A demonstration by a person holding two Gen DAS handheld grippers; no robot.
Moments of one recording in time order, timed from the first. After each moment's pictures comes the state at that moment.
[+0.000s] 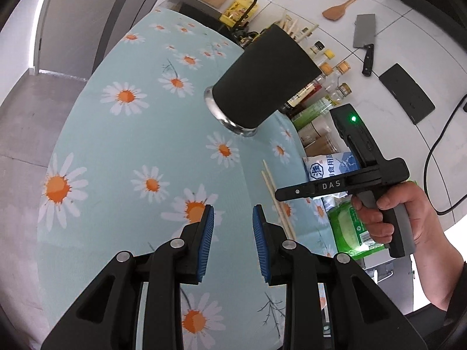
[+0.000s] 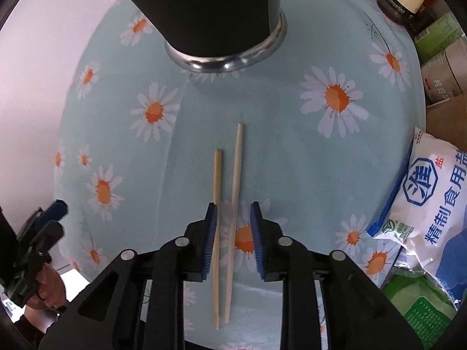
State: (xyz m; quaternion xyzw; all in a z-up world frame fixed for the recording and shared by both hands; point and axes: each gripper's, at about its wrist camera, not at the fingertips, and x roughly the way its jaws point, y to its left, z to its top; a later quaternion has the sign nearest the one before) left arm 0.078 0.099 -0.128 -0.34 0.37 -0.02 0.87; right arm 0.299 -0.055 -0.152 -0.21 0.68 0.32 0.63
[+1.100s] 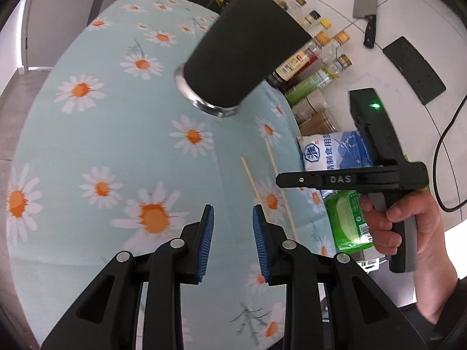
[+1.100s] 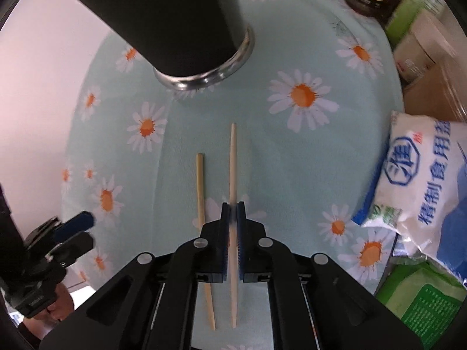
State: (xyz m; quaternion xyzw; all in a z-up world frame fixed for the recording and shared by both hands) left arm 0.132 0.061 -0.121 -0.32 0.44 -0.05 0.84; right arm 0.288 -0.078 -0.137 -0.14 0.66 0.33 0.67
